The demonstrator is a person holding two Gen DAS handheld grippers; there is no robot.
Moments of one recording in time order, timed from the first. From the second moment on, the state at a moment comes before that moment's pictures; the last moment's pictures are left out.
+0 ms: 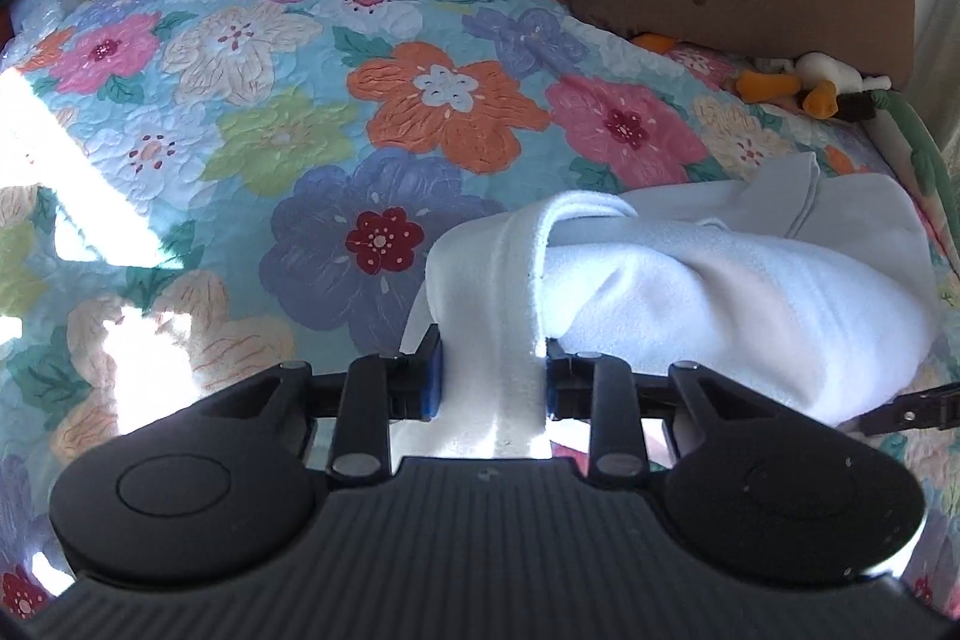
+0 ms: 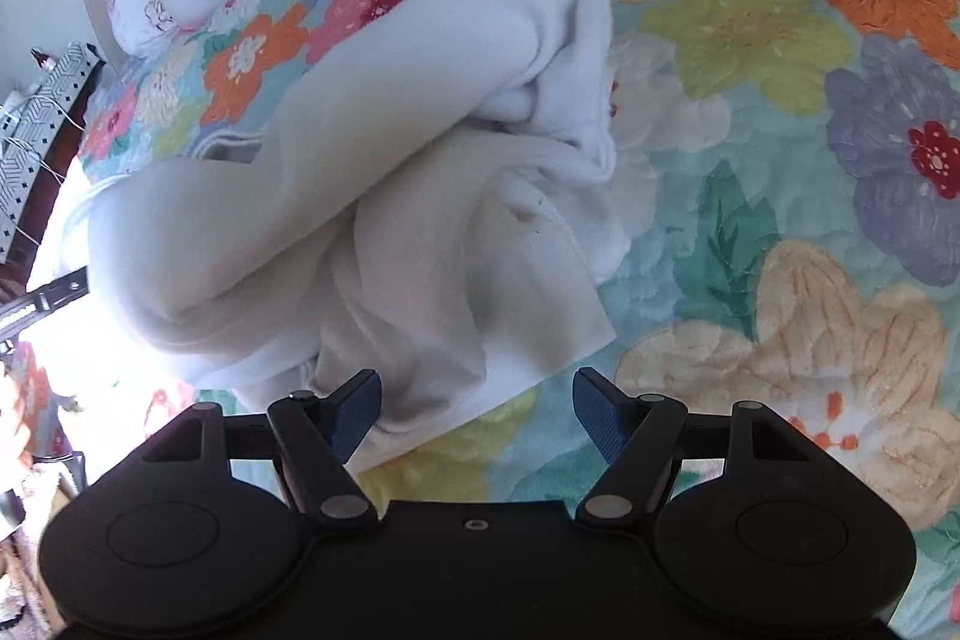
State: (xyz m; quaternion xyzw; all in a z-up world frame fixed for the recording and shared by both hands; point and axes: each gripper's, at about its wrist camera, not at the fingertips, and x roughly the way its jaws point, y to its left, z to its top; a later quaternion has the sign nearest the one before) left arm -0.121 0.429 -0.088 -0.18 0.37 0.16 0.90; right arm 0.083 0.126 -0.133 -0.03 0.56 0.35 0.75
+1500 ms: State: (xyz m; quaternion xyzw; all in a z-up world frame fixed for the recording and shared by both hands) left arm -0.147 0.434 -0.078 -0.22 0.36 0.10 0.90; right arm 0.060 0.014 -0.014 -0.13 0.46 0.18 0.86
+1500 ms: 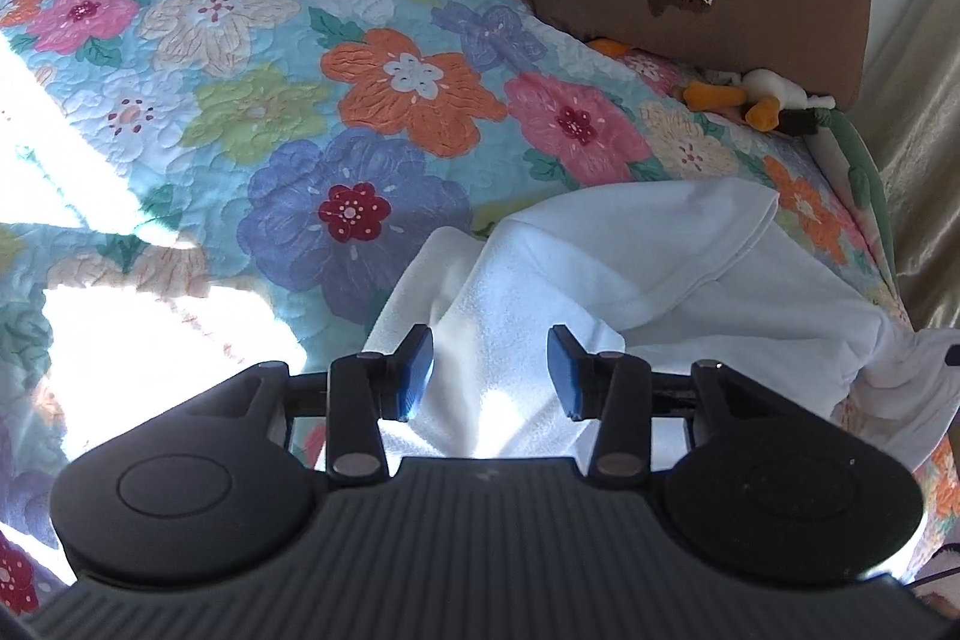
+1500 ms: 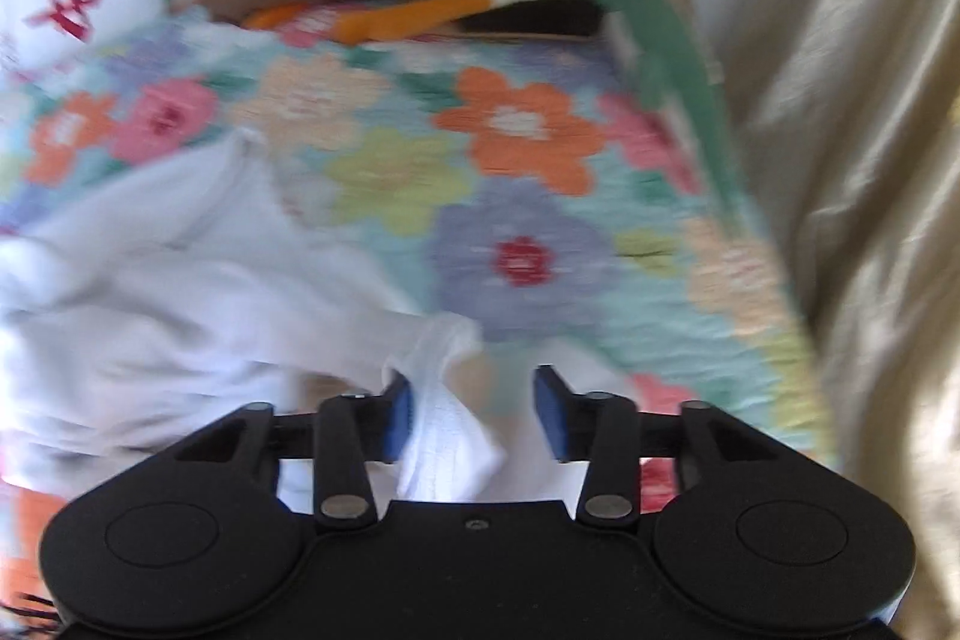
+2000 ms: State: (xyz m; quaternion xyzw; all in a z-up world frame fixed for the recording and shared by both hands) left arm -0.107 0.395 -0.097 -0.14 0.41 0.06 0.90; right arm 0.075 0.113 -0.041 -0.03 0.51 0.32 0.80
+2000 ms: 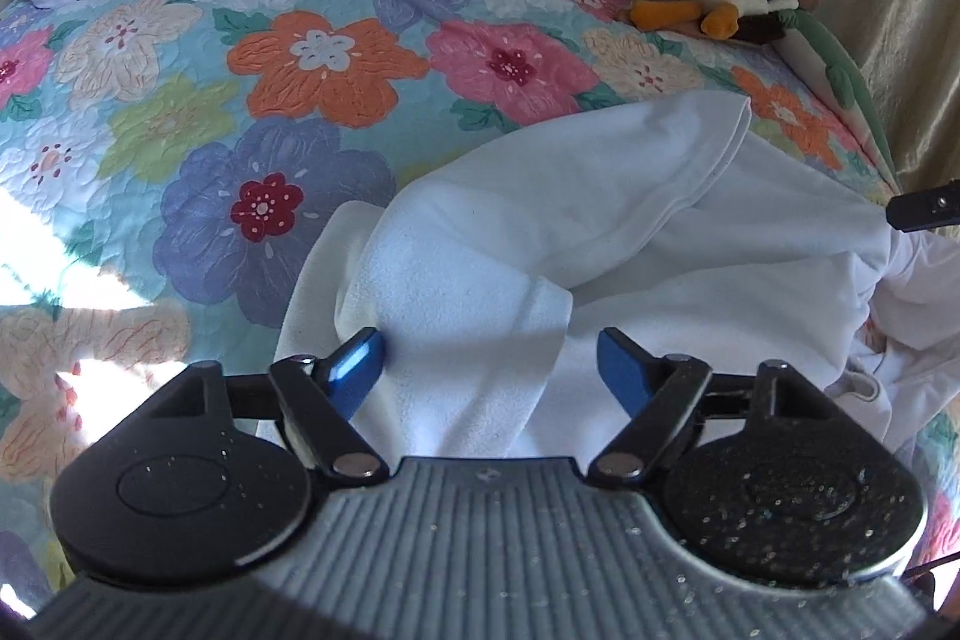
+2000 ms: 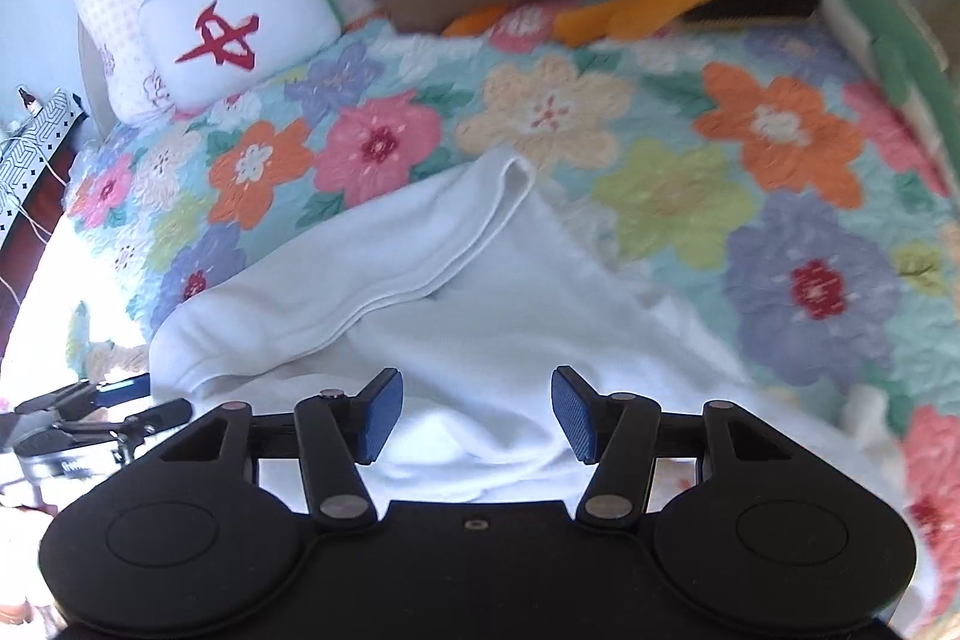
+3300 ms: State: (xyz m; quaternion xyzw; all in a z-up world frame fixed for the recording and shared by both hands) left arm -0.131 0.442 -0.055 -0.12 0.27 0.24 0.92; right arm 0.076 0.134 -0.054 -0.09 0.28 0.29 0.91
